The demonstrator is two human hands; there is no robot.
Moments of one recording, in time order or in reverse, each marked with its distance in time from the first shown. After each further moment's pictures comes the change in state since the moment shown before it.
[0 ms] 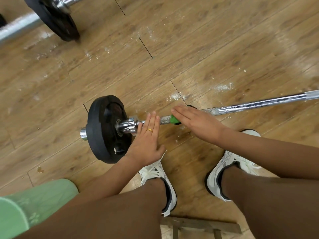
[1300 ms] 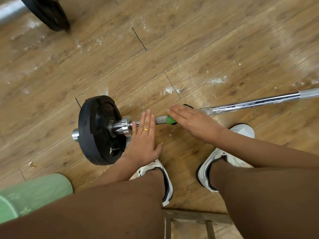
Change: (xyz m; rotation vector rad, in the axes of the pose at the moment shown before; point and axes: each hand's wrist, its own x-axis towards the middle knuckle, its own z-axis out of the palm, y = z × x) left_hand -0.005 0.014 0.018 -0.021 -0.028 -0.053; right_hand -0.020 -0.005 0.002 -0.016 -0.016 -0.010
